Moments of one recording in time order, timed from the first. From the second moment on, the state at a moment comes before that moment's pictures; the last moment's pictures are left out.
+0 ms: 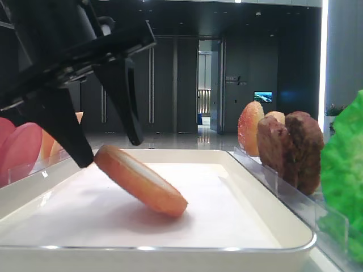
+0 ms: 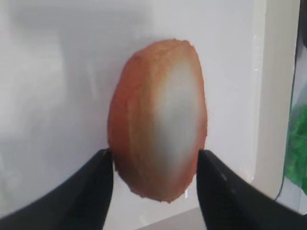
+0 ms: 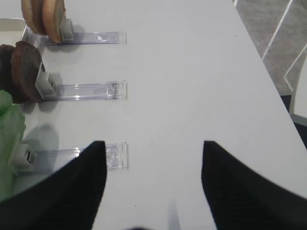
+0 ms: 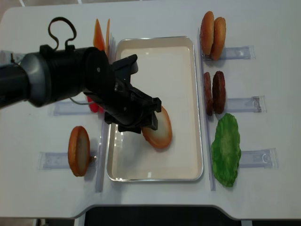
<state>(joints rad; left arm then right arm) -0.62 1.69 -0.95 -0.42 0.57 -0.27 -0.05 -0.01 -0.51 0.02 1.13 -0.06</state>
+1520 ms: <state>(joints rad) -0.62 1.32 -1.04 0.06 1.22 -0.51 -0.05 -0.01 -0.51 0.02 1.13 -0.06</state>
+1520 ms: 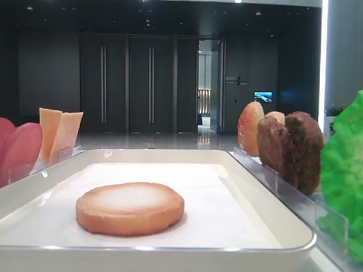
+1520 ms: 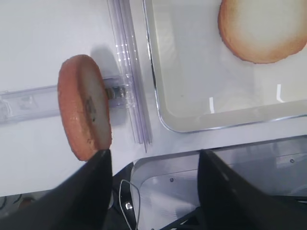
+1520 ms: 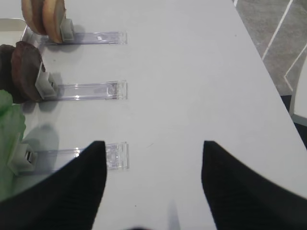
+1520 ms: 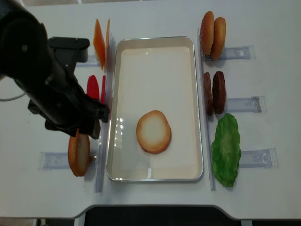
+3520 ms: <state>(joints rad) 0.02 0.93 -1.03 0.16 1.24 -0.18 -0.05 -0.01 -0.51 0.02 1.13 -0.06</state>
